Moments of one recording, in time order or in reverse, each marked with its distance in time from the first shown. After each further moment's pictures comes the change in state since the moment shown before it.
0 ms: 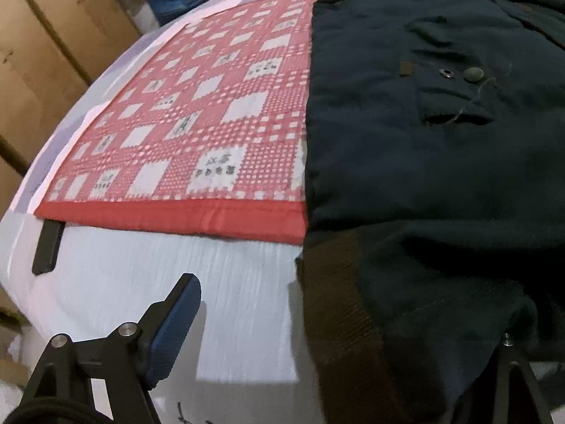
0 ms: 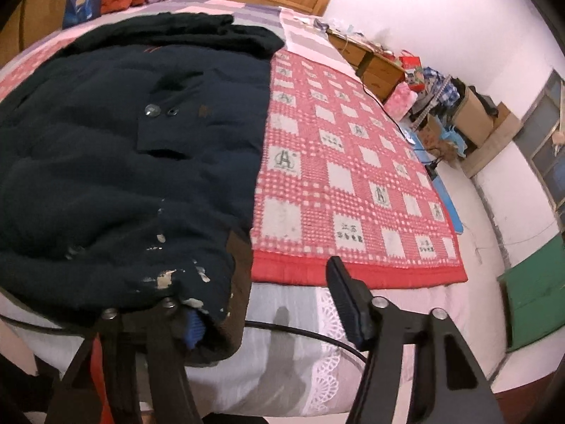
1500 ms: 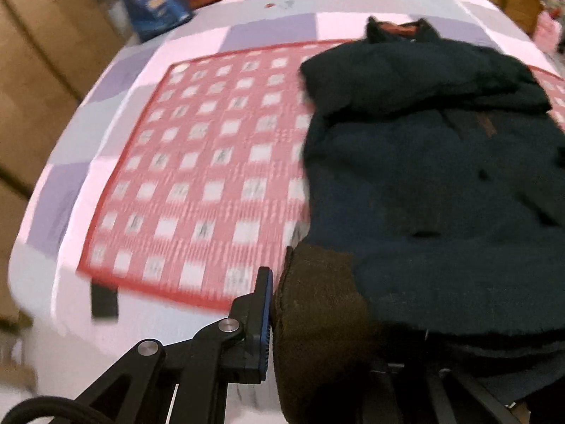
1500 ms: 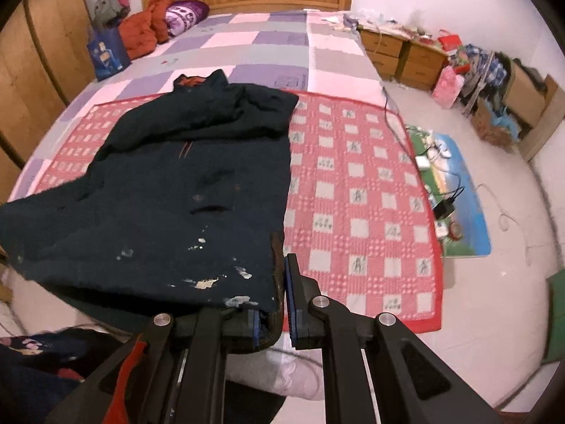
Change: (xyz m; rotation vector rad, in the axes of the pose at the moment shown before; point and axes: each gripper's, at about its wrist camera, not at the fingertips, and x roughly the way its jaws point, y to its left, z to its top) left arm -0.161 0.033 0.196 0.003 0.089 -0.151; right arm -0.128 -0.134 0.189 0.063 0.070 0.320
